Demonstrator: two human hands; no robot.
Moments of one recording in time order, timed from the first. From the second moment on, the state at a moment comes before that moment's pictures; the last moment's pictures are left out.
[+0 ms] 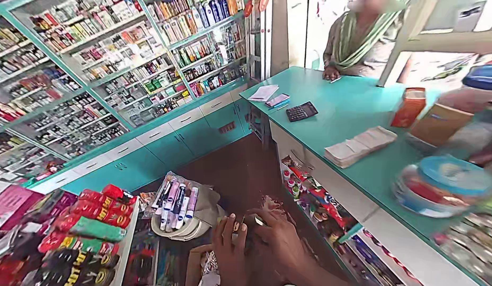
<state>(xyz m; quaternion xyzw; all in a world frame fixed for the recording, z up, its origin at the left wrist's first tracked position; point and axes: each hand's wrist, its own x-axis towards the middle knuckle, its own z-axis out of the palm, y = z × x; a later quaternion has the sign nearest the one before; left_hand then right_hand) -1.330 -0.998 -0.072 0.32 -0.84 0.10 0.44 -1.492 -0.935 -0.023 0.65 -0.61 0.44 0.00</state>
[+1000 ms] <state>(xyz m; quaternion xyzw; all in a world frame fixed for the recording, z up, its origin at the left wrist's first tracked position) -1.733 -1.709 -0.017 0.03 -0.97 -0.07 0.22 -1.852 -1.500 -0.002 0.26 -0.64 0.72 -0.09</state>
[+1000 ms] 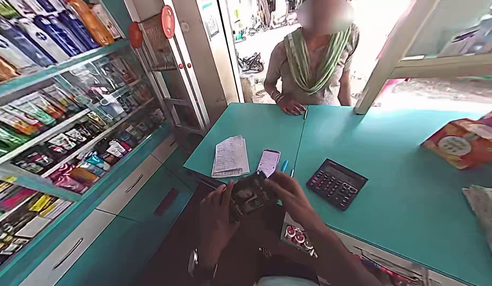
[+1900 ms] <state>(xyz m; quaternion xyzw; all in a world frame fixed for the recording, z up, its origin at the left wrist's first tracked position) -1.978 -1.889 -0.029 -0.09 -0.11 -0.86 -0.50 -1.945 -1.691 0.000 0.04 -0.80 0.56 0.23</state>
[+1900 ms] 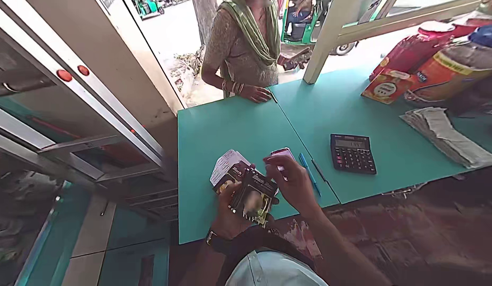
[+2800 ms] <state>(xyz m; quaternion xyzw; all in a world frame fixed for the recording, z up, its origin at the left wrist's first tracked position) -1.949 -1.974 -0.046 -0.22 -0.39 -0.84 -0.30 -1.858 -1.685 0.057 -0.01 -0.73 0.64 0.25</state>
